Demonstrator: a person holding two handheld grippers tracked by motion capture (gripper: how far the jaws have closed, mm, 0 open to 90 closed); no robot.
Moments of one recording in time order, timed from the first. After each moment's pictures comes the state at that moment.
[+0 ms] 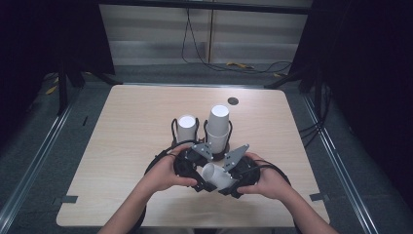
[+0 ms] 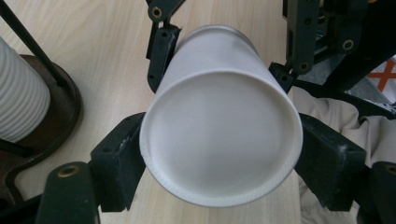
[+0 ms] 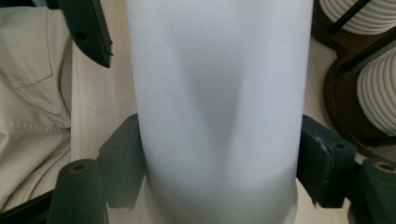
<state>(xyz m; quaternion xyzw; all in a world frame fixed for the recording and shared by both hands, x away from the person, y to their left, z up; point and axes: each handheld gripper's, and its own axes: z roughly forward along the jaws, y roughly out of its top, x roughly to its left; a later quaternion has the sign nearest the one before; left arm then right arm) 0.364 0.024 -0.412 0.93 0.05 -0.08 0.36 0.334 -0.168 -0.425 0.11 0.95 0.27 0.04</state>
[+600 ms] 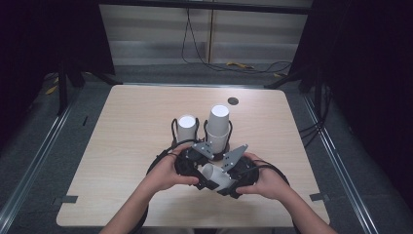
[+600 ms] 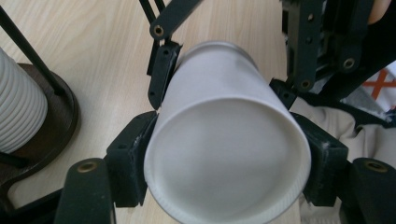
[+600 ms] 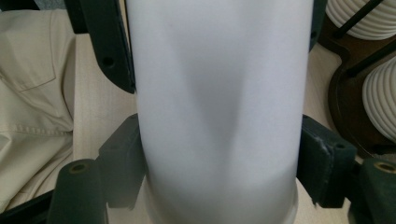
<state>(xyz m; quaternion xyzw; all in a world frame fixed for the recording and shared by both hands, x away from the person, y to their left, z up) 0.367 0.022 -0.413 0.92 0.05 -0.09 0.38 0.334 -0.165 -0.426 0.11 0.95 0.28 0.03</state>
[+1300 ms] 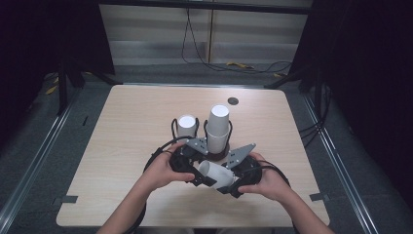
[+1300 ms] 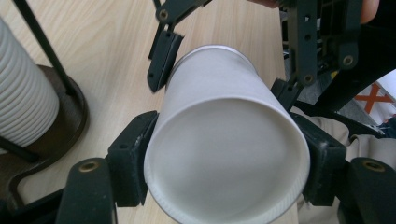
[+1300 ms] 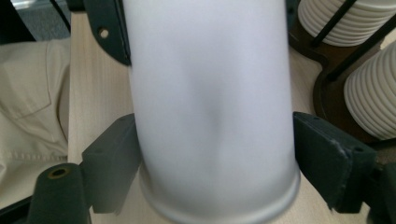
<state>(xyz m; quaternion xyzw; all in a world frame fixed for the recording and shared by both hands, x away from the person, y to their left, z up) 0.374 0.037 -0.412 0.91 0.07 -0.09 0.40 0.334 -0.176 -0.428 0.14 0.93 0.33 0.05</state>
